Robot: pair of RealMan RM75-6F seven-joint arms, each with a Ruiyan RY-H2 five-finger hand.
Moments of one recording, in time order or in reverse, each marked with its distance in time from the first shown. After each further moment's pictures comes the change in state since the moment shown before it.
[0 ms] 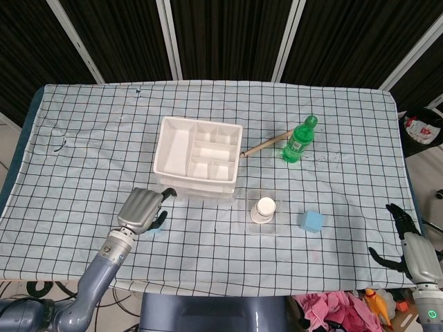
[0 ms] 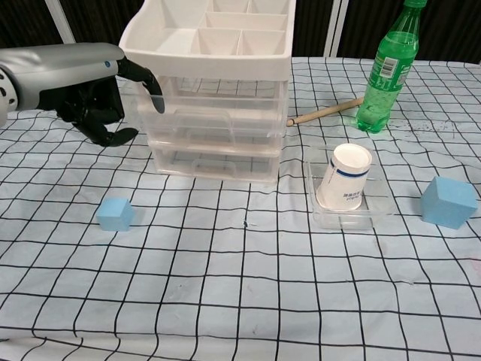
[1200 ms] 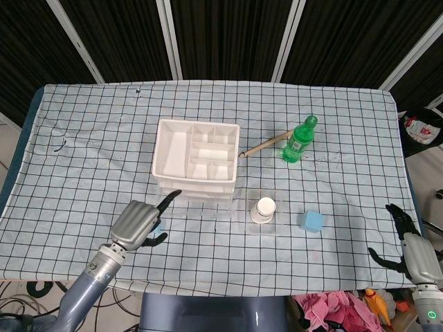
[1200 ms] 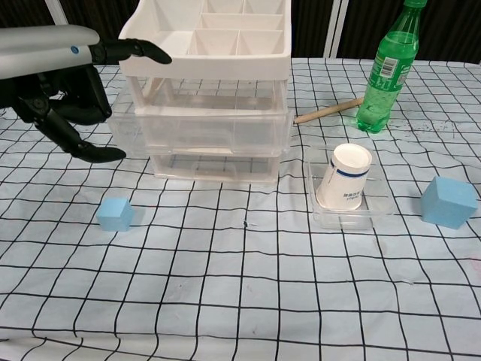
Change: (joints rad) left arm 0.071 0.096 0.106 -0.102 0.256 0.025 -0.184; right arm -0.002 -0.001 -0.001 -0.002 -0.002 0.004 -0.004
